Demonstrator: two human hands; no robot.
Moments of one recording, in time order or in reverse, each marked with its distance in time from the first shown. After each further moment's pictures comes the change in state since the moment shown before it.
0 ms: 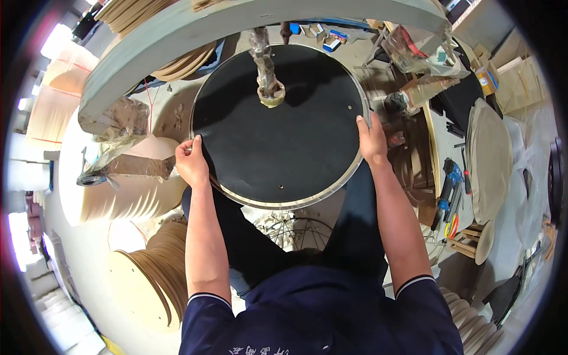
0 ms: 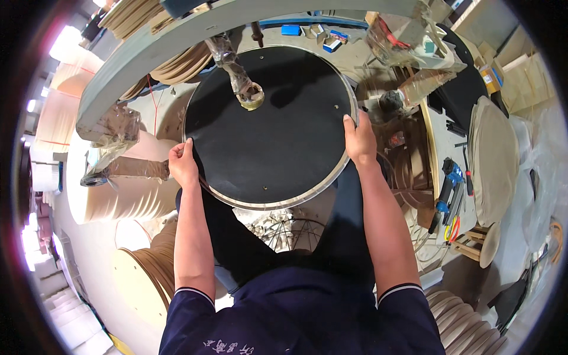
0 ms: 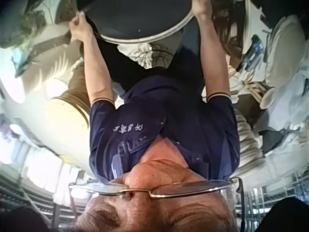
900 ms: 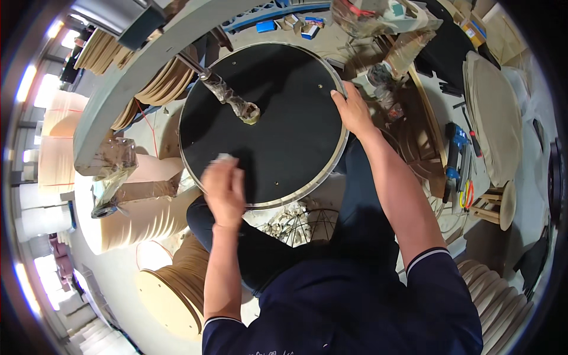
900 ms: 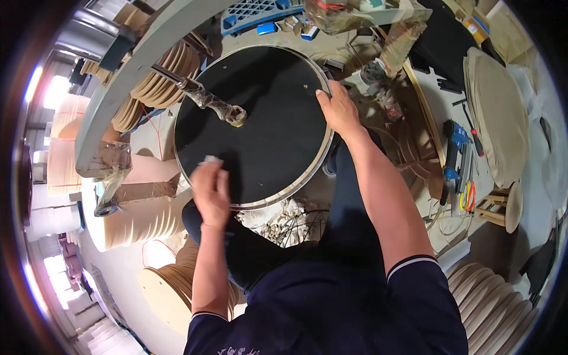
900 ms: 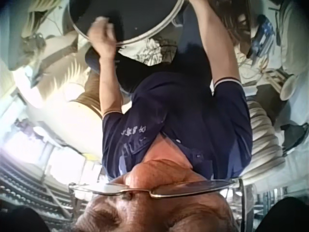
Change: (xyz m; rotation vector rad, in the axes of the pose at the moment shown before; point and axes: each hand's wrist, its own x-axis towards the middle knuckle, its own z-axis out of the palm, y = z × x) left_hand -0.111 0.057 -0.030 0.193 -0.428 0.981; right_hand 0.028 0.015 0.006 0.015 -0.003 -0.072
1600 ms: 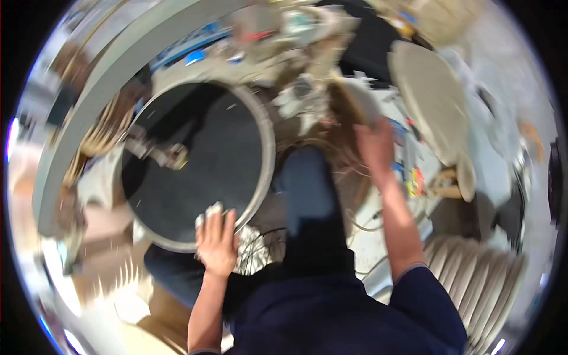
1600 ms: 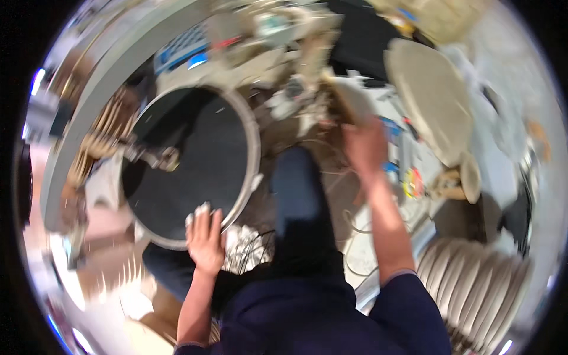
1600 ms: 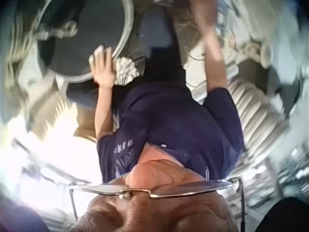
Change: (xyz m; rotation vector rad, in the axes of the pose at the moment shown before) left_hand -0.050 0.077 0.039 0.170 -0.407 0.285; right_hand -0.087 0.062 -0.216 -0.820 0.608 -0.215
